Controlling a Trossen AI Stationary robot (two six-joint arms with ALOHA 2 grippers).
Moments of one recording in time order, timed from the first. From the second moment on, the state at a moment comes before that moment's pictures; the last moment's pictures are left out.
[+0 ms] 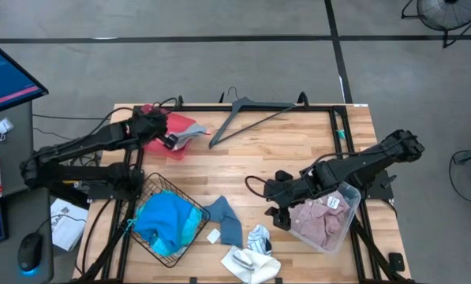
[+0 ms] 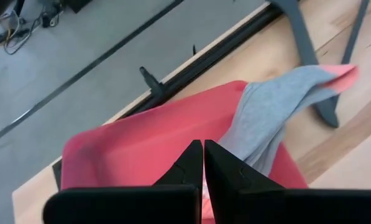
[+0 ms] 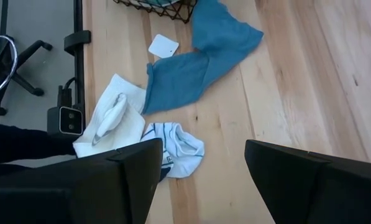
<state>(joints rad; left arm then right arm) 0.43 0.87 0.76 -0.76 -0.60 -0.22 0.39 1.49 1.29 -0.74 0.08 0.57</state>
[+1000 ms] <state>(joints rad) 0.31 1.05 0.76 -0.25 -0.22 -0.03 0.39 1.49 1.29 -0.75 0.08 0.57</state>
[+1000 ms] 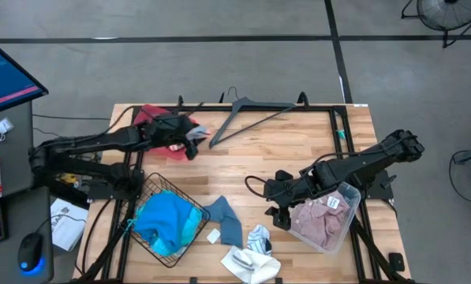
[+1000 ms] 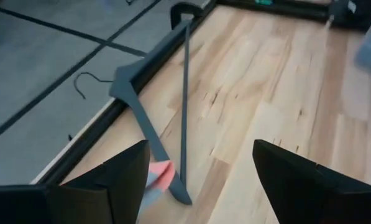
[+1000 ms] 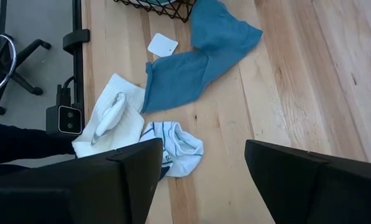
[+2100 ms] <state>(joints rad) 0.32 1.47 0.76 -0.26 -0.40 0.07 0.39 1.49 1.29 -0.75 0.08 0.57</state>
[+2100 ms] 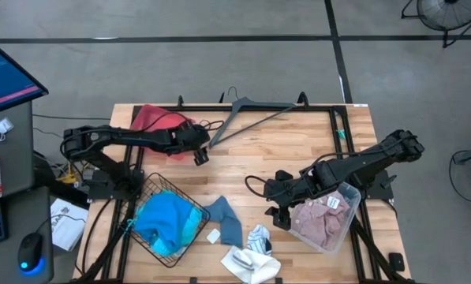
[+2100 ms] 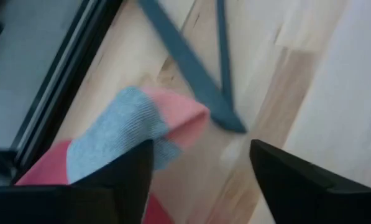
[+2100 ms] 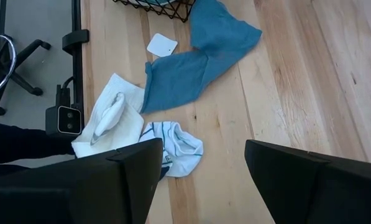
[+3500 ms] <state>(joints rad) 0.33 1.06 0.76 -0.38 -0.29 0.10 0.35 1.49 1.29 -0.75 0.11 0.57</state>
